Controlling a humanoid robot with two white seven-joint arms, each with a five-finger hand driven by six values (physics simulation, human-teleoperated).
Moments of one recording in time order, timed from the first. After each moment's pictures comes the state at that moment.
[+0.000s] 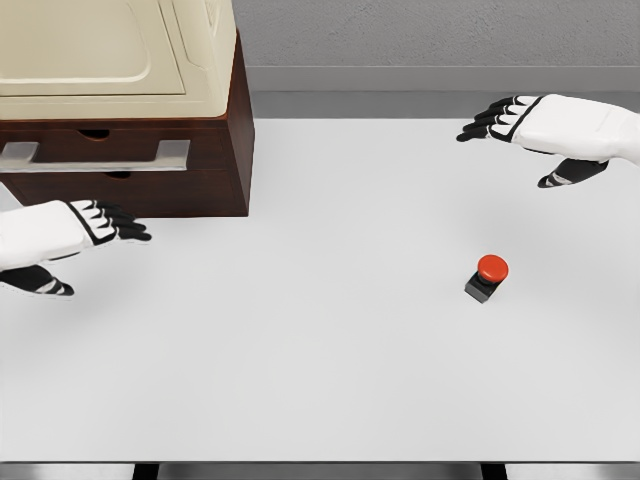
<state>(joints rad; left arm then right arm) -0.25 1.19 -0.40 -1.70 -0.22 -0.61 -0.39 -0.71 -0.92 0.51 -1.50 0.28 -0.61 0.61</state>
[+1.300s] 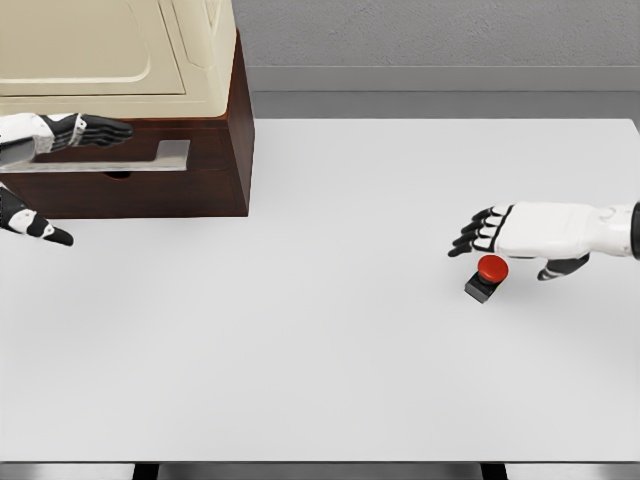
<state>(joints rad) -0.67 1.34 -0.71 -1.76 0.77 -0.18 -0.60 -0.65 -1.06 0.74 -1.64 0.31 -0.61 0.61</state>
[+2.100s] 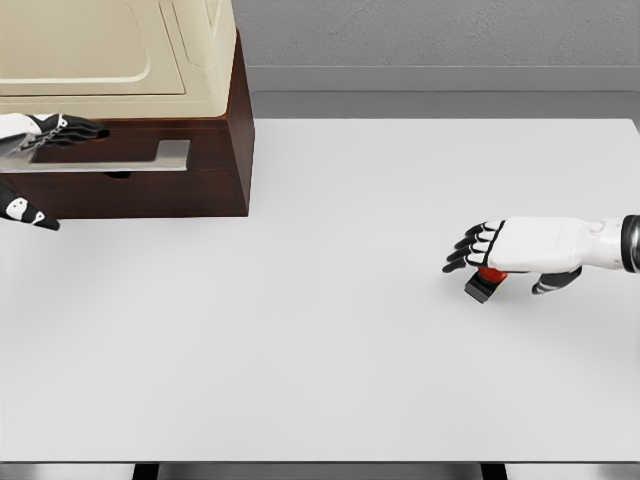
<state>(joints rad) -0.69 1.33 -0.70 -1.76 0.57 0.08 -0.50 -0.63 -1.05 0.76 -1.65 0.32 -0.61 0.61</state>
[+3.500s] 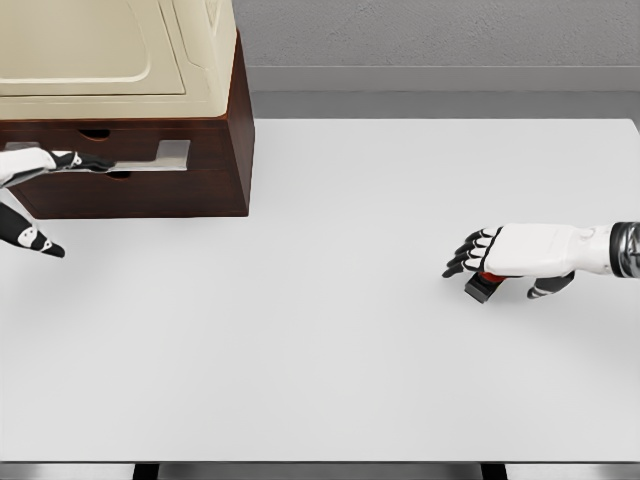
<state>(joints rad) -0.65 1.33 -0.76 -1.76 0.49 0.03 -0.50 -0.60 -1.01 0.76 -1.60 0.36 -0.61 0.61</state>
